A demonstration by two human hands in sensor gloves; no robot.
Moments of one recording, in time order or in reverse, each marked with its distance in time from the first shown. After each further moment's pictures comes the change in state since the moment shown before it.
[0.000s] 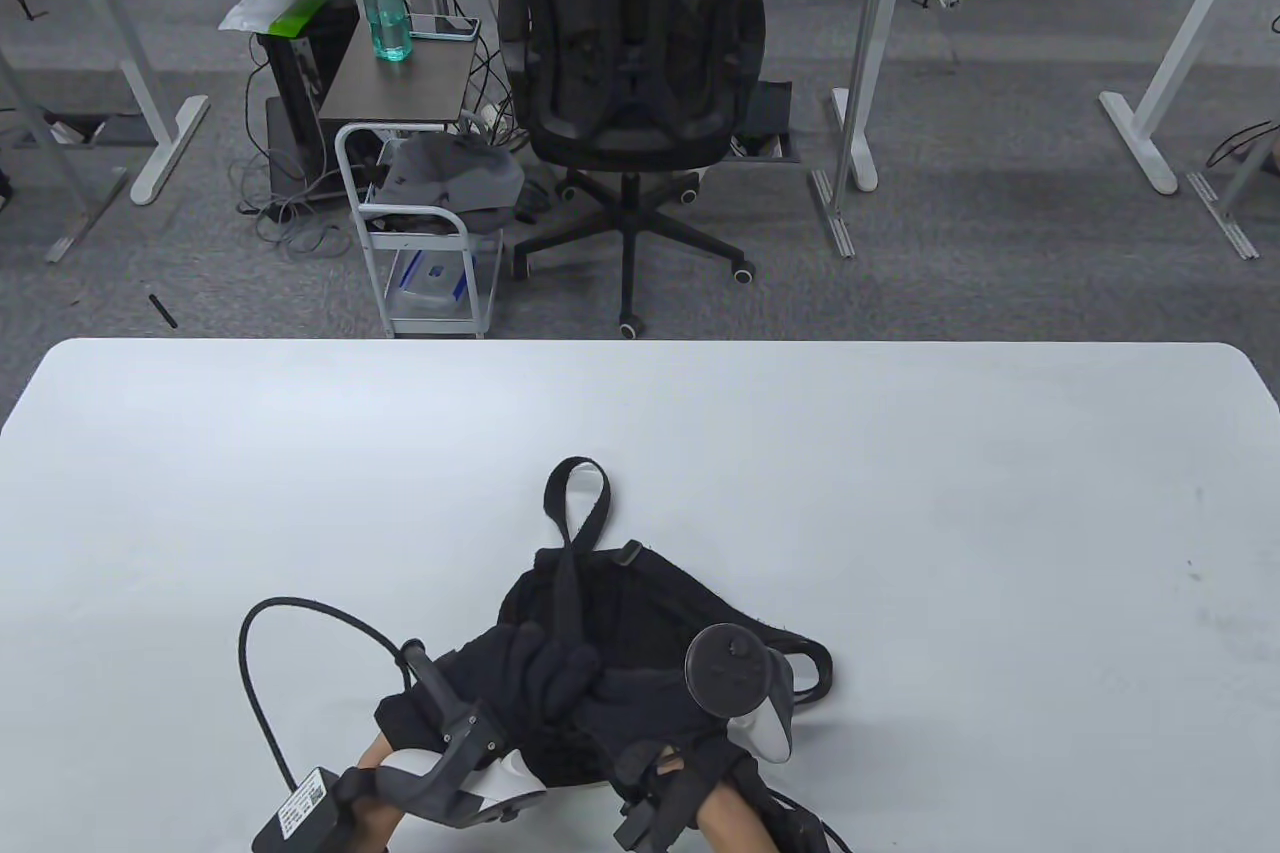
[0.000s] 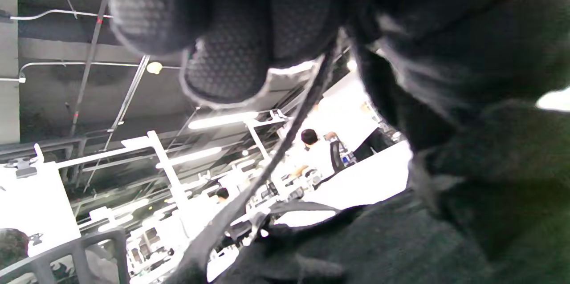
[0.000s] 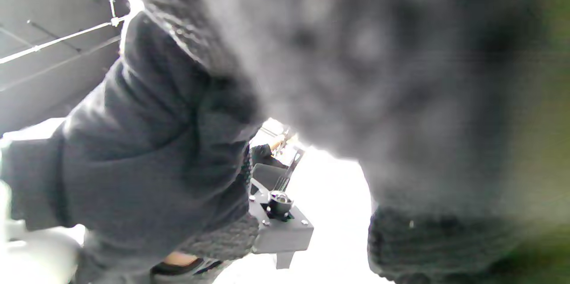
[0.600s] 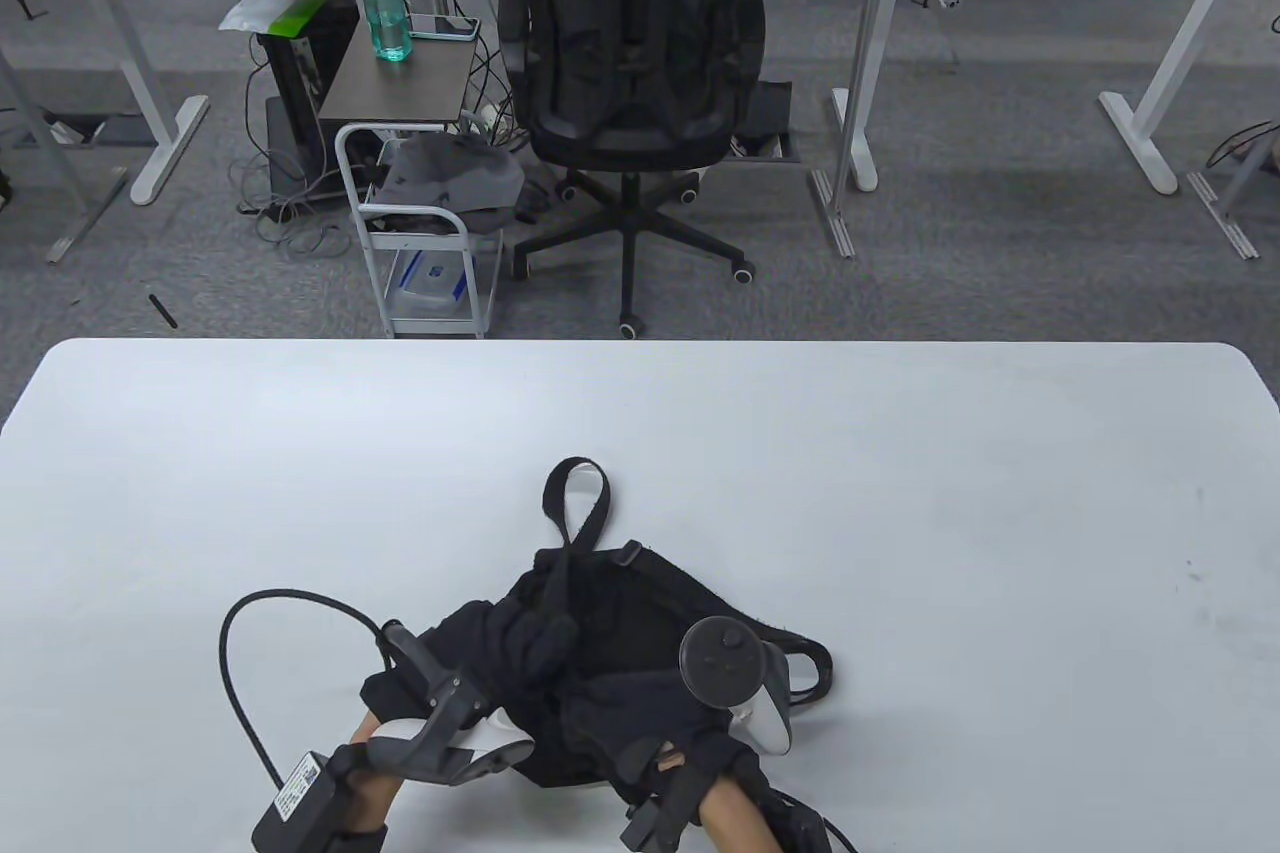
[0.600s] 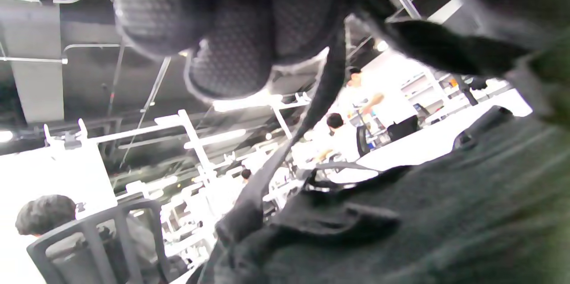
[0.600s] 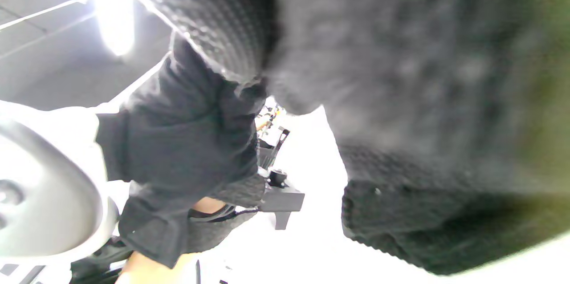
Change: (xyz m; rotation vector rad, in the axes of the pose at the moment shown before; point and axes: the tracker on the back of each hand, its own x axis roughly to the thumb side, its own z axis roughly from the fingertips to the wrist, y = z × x) left_hand -0.021 -0.022 0.008 -0.049 0.094 0.003; right_hand -0.010 0.003 -0.002 0.079 0.080 -0.013
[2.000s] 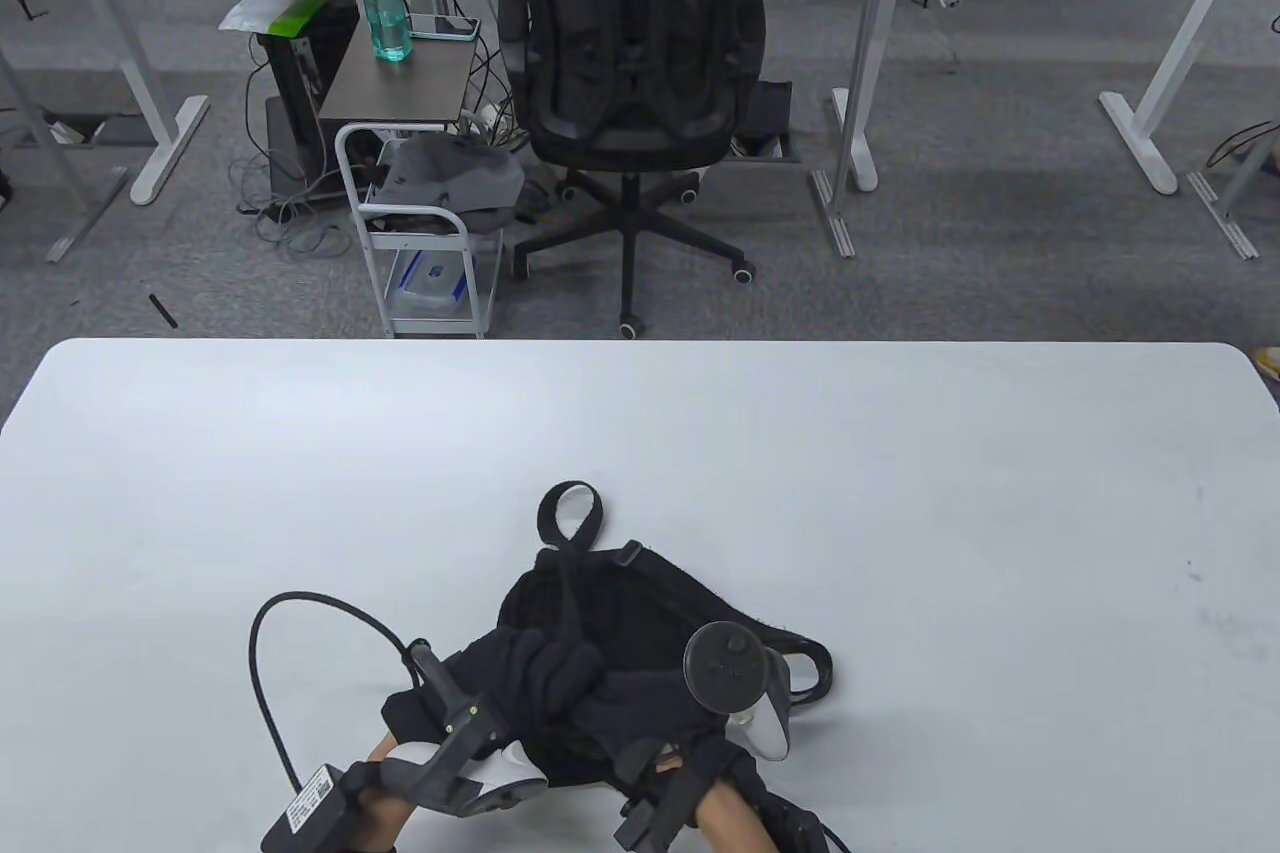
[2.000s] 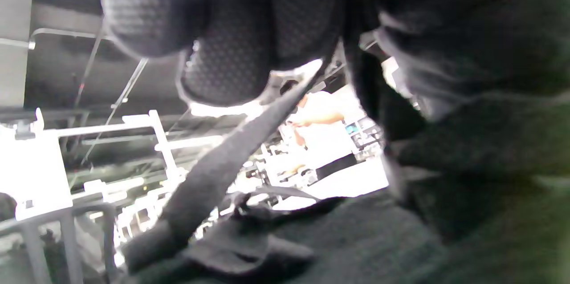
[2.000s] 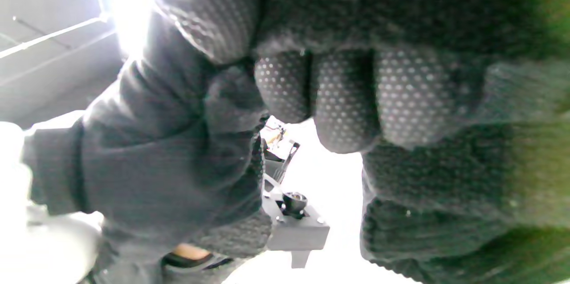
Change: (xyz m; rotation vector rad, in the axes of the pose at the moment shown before) left_hand 0.020 0.009 -0.004 0.014 -0.047 0.136; right_hand 0.000 0.002 -0.004 -0.054 -0.052 0.002
